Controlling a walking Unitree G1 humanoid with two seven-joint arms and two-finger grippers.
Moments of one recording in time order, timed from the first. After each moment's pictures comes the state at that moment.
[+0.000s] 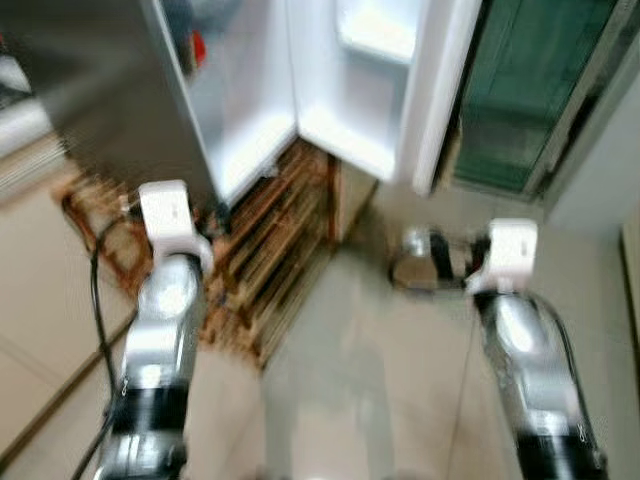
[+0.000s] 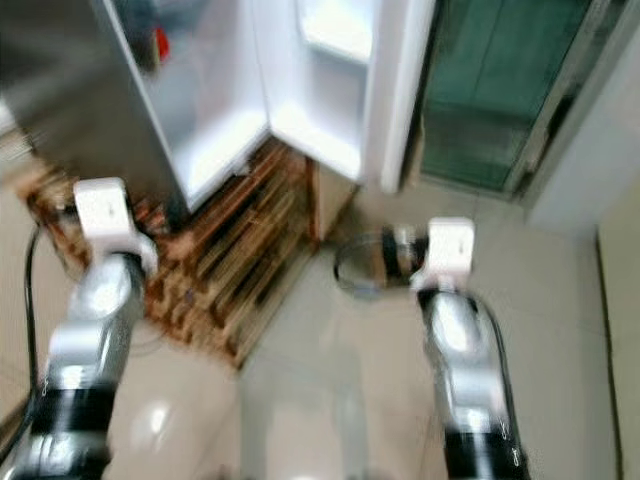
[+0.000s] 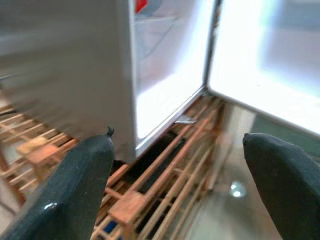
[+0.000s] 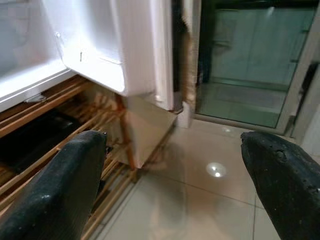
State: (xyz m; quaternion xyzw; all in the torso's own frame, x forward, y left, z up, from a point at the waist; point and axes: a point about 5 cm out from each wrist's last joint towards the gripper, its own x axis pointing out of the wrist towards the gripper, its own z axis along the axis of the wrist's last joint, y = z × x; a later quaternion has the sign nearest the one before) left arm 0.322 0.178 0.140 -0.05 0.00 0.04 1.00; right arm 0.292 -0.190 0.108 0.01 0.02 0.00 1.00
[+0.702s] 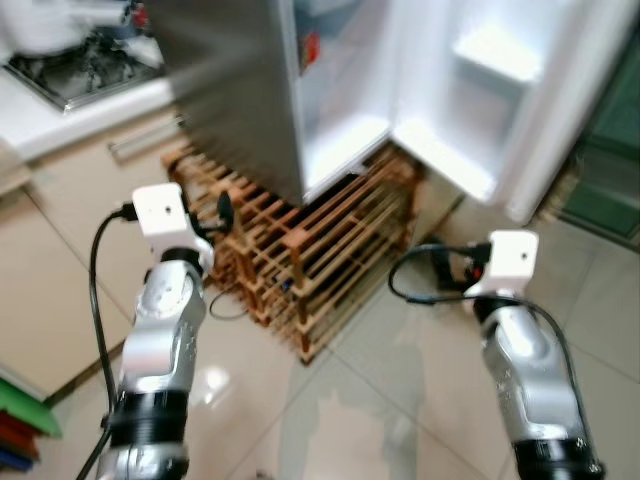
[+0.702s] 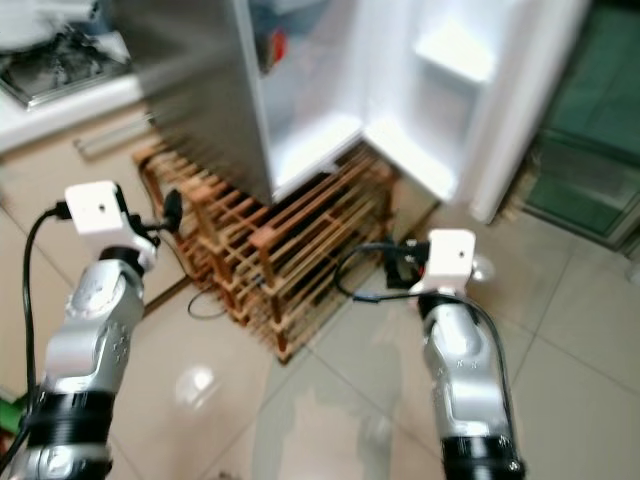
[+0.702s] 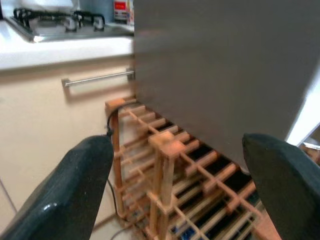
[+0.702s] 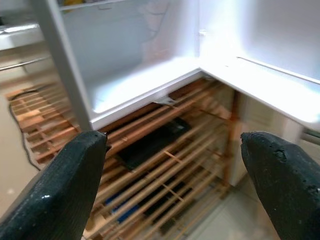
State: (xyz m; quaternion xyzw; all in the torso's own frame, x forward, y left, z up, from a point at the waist) left arm 0.315 0.198 0.138 -0.06 0.00 0.08 1.00; right arm 0.293 -0.159 0.108 0.03 0.02 0.06 1.00
